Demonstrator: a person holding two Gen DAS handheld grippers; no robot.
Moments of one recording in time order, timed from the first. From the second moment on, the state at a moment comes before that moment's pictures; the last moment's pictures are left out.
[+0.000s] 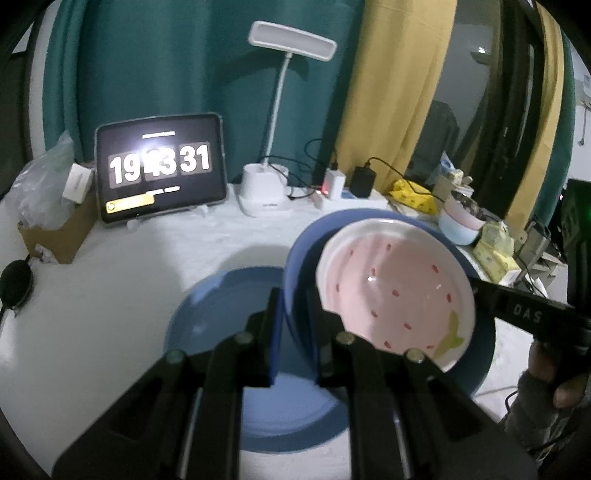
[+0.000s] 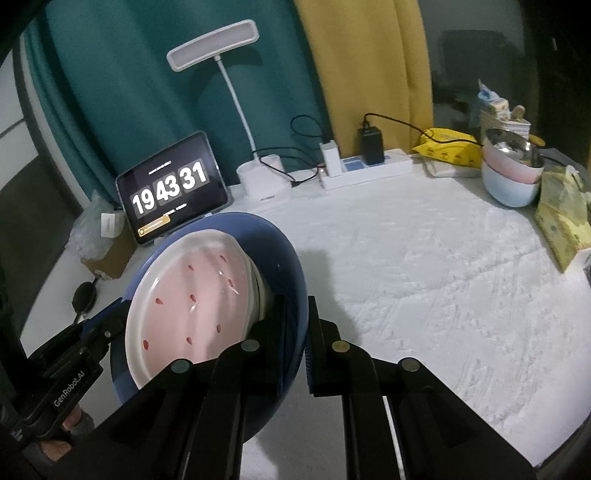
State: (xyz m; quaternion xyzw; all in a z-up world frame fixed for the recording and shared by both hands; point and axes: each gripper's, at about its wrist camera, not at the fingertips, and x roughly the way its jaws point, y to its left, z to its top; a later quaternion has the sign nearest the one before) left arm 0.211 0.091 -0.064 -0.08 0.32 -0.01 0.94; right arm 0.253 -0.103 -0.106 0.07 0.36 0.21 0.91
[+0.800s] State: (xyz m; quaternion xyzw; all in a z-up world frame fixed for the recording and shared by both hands) left arm 0.232 0.154 -0.090 -0.10 0.34 0.03 0.94; right arm 0.294 -0.034 -0.128 0.06 0.41 0.25 0.88
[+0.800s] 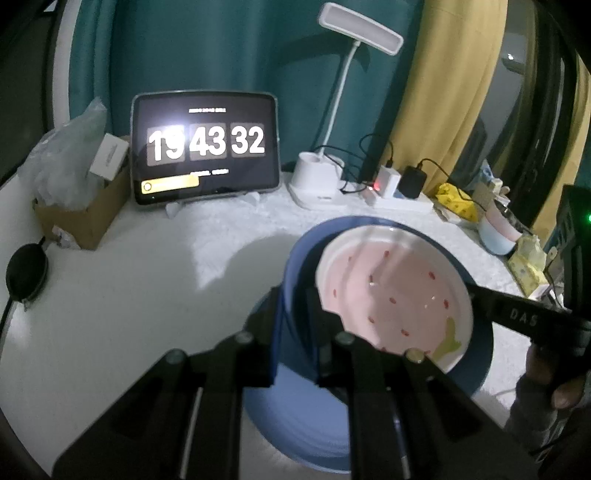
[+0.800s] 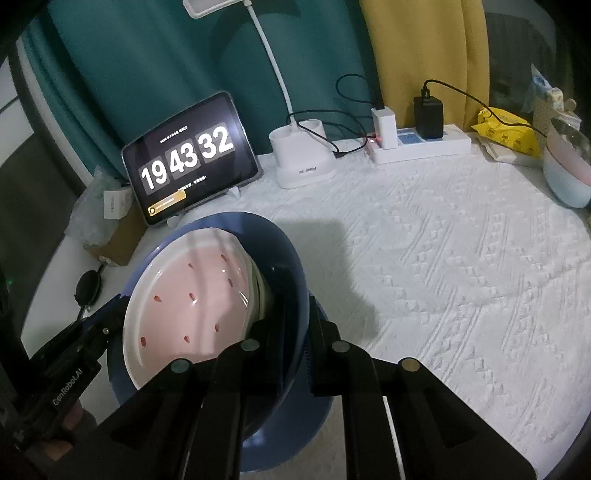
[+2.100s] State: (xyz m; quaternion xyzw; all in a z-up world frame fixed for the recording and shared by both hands) left arm 0.232 0.130 -0.084 -0.05 0.34 0.07 0.94; right arm 0.288 -0.055 -0.131 0.04 0.41 0.21 0.89
